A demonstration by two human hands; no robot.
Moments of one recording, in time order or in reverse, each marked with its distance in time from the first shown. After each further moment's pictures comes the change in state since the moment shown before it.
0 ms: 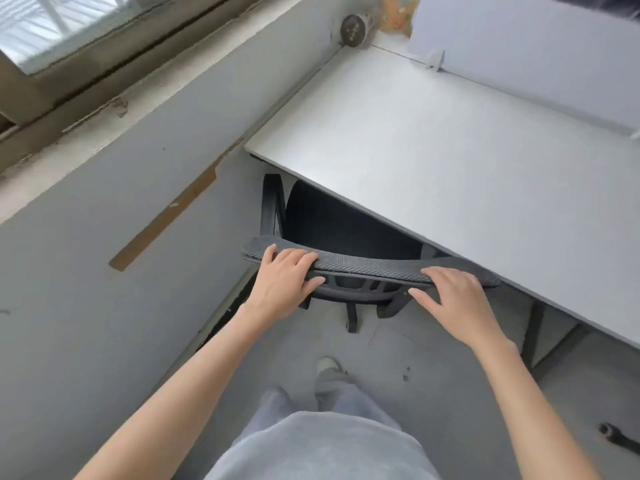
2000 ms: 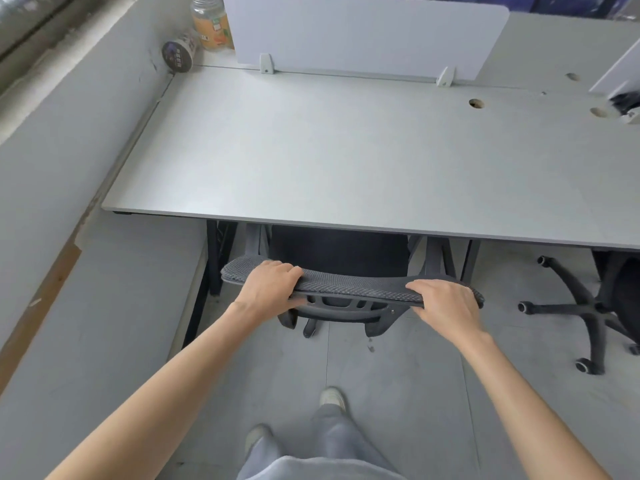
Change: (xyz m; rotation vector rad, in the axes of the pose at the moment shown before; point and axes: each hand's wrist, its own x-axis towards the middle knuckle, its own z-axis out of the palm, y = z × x) left_hand 0.065 0.102 0.017 0.179 -0.275 0.543; right_hand -0.120 0.068 0.018 -0.117 0.124 0.456
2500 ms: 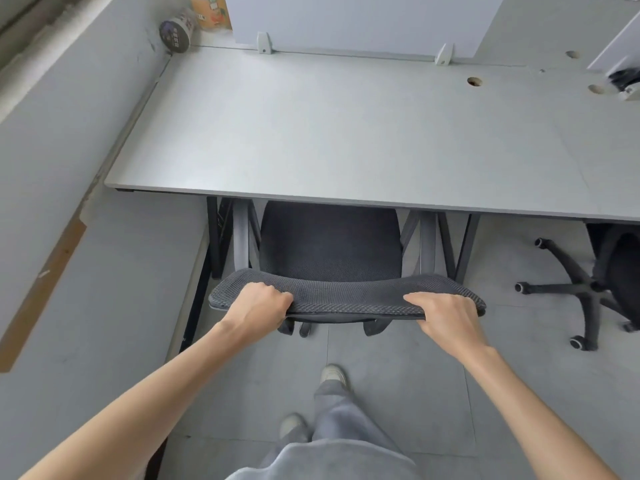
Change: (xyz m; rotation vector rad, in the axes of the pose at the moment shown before) left_hand -0.074 0.026 0.018 0.131 -0.102 0.064; right_hand -0.075 -0.008 0.018 0.127 0.146 -0.100
